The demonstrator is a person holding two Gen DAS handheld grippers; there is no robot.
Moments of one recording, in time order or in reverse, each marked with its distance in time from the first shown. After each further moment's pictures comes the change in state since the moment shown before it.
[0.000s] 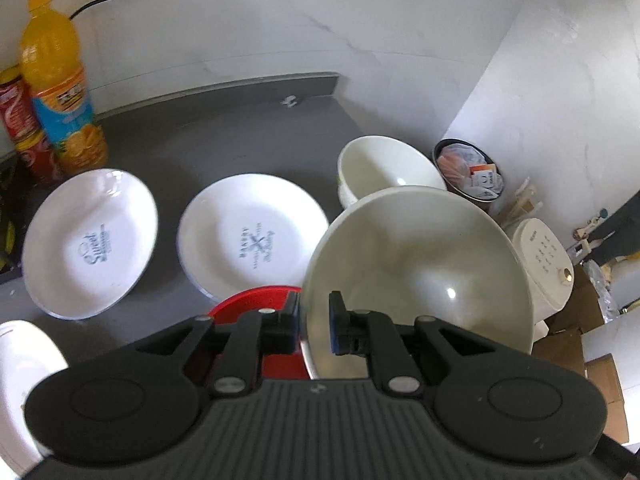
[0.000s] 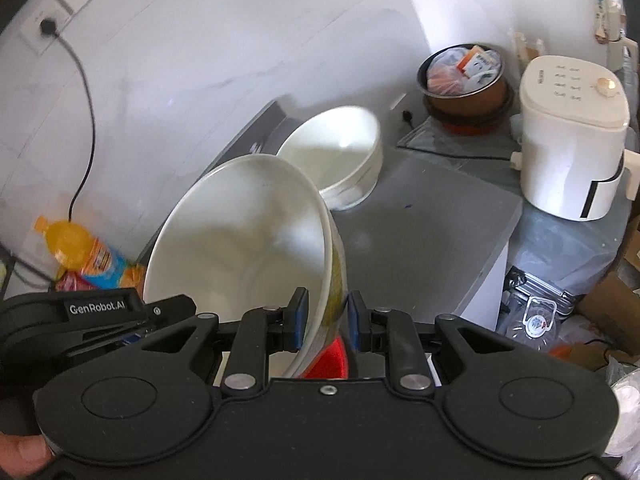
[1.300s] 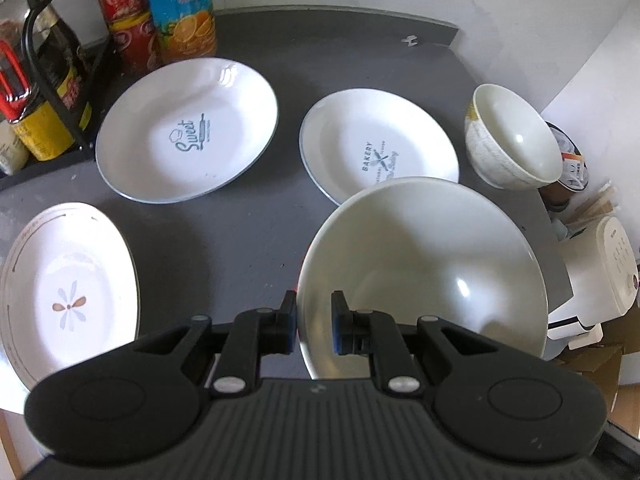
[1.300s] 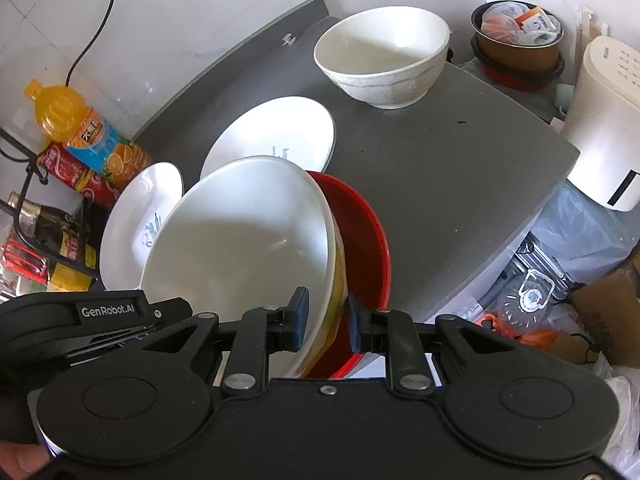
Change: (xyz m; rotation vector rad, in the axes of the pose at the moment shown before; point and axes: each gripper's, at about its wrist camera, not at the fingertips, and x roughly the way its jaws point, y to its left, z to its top) left arm 0.020 0.071 -0.051 -0.193 0.138 0.179; right arm 0.045 0.032 -0.033 -0.203 0.229 -0.044
